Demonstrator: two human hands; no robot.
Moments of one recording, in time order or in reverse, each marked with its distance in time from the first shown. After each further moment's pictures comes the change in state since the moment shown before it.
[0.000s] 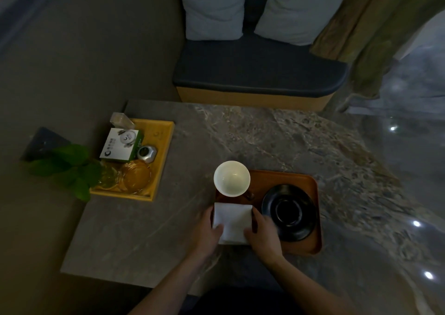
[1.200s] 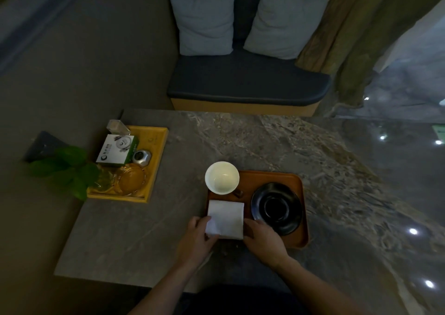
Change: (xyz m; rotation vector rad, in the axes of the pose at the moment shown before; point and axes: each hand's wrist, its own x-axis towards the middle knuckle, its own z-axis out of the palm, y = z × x) left_hand -0.014 -0.041 0.007 0.387 0.027 0.204; right_hand -0.022 0.014 -0.031 -0.290 -0.112 -0.236
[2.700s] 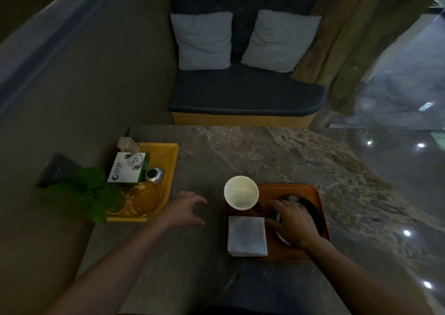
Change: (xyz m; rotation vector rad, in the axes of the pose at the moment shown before) left_hand 0.108 -0.019 -0.152 0.375 -0.233 0.285; right_hand 0.045 -0.024 -0.056 -0.344 0.174 0.021
